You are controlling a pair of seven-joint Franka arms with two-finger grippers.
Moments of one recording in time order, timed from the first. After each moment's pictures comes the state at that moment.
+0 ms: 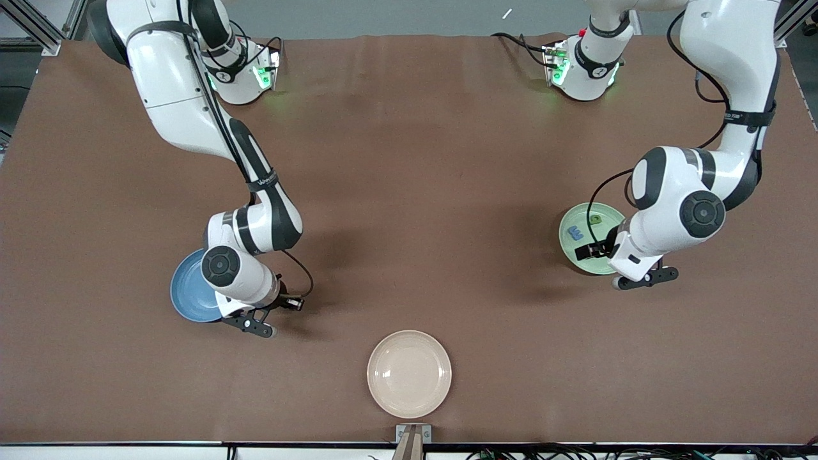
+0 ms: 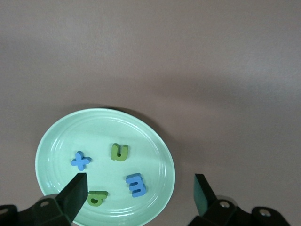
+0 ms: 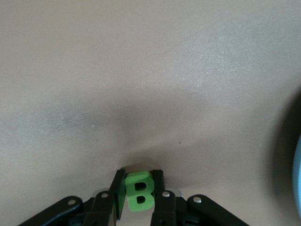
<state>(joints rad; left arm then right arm) -0.19 0.37 0.04 -1.92 -0.05 2.19 -0.31 0.37 0.81 -0.09 -1.52 0.14 2.36 0.54</state>
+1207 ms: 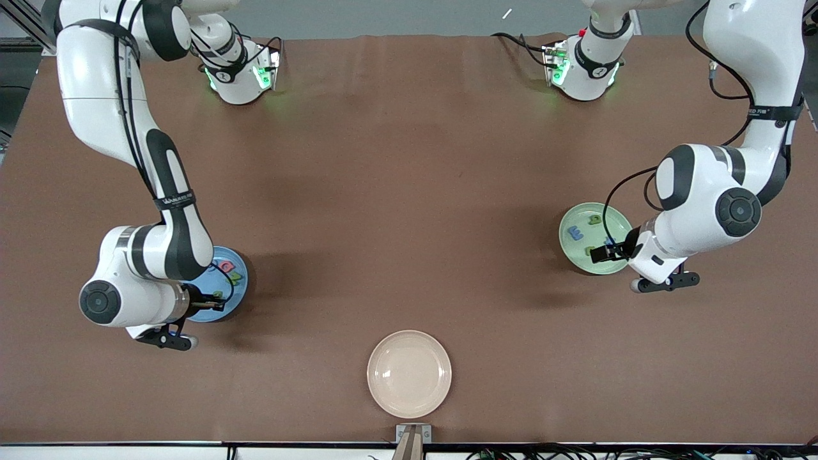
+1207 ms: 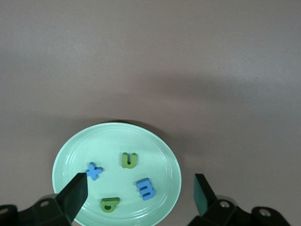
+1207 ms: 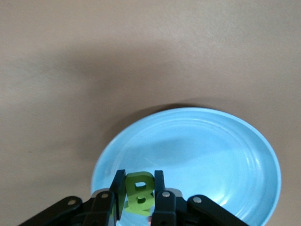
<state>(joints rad) 0.06 0.35 -0.17 -1.89 -0.03 2.17 -0.21 0.13 0.80 -0.11 -1.39 0.13 1.99 0.15</state>
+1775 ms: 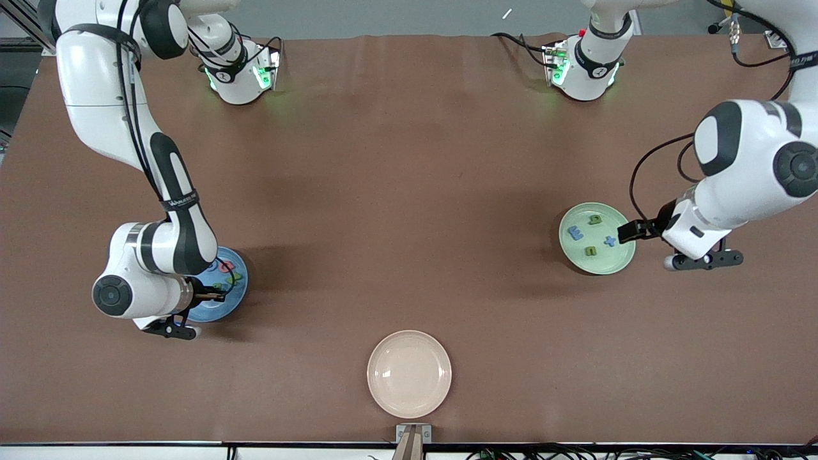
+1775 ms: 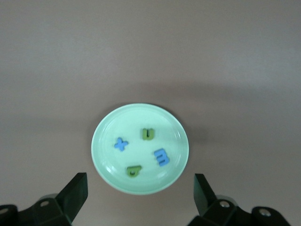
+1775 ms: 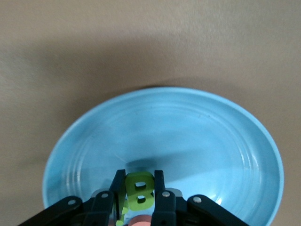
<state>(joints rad) 0.10 0.15 -0.18 -1.88 -0.03 1.98 -0.14 0.12 0.78 -0.11 -1.52 0.10 2.08 0.15</state>
